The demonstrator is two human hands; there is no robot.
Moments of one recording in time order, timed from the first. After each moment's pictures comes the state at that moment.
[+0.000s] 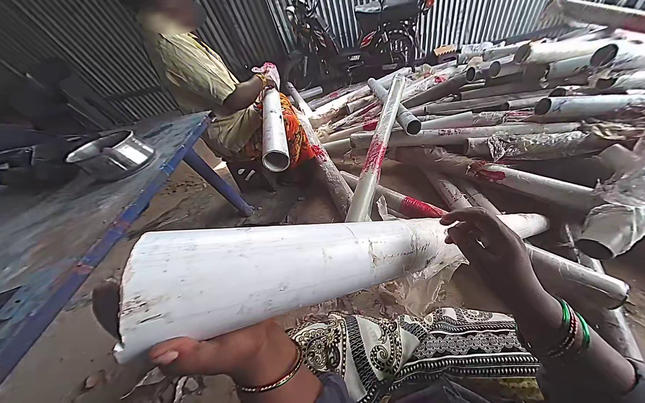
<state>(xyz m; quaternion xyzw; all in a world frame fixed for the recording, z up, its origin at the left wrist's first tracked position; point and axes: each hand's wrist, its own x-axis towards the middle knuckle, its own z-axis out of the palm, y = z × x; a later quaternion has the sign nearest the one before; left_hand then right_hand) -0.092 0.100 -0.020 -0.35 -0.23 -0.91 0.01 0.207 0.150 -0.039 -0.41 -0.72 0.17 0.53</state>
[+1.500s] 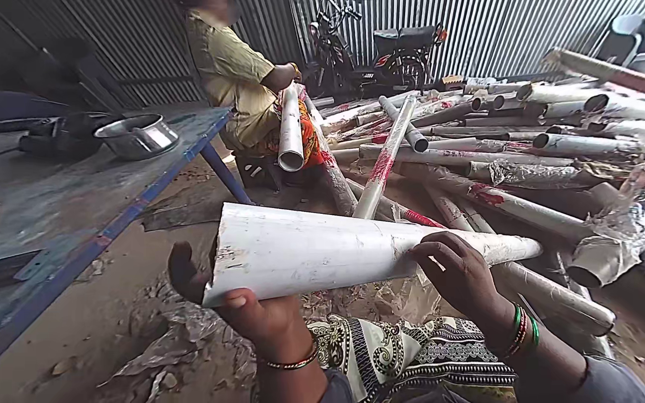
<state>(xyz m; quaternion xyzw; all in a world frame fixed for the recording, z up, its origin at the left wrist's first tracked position) -0.102 0.101 -0.032 -0.36 -0.23 -0.90 -0.05 0.152 0.146 -0.042 -0.31 -0.83 -0.07 0.46</state>
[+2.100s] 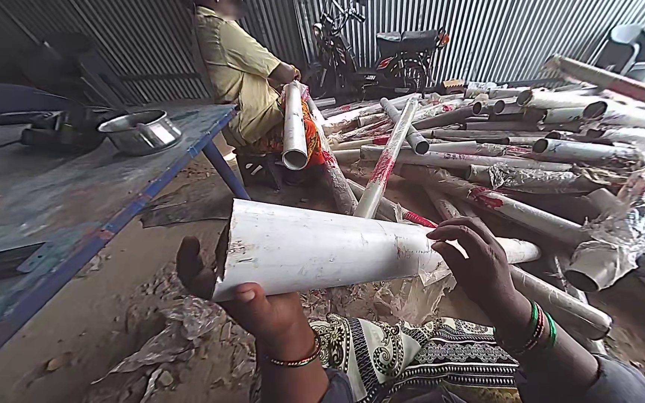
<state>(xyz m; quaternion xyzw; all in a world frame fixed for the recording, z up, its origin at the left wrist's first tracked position) -0.102 0.101 -0.032 -0.34 -0.22 -0.91 -0.06 0.161 0.147 -0.021 -0.31 -0.81 -0.02 0.50</state>
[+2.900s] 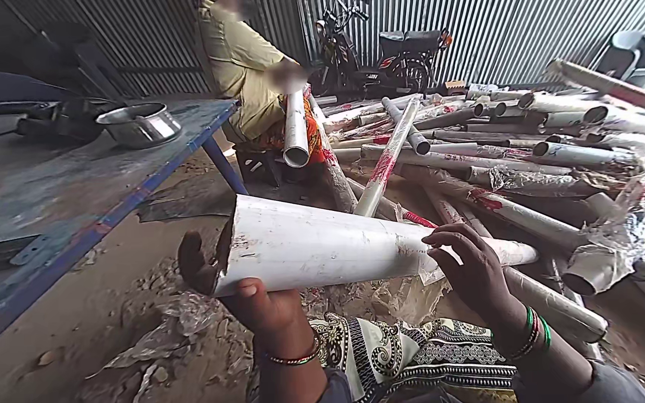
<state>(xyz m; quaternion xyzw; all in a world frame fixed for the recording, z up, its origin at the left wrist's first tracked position) -0.108 0.104 -0.036 -0.35 -0.23 -0.91 -0.06 0.159 0.146 -0.029 -0.31 -0.82 -0.02 0.49</state>
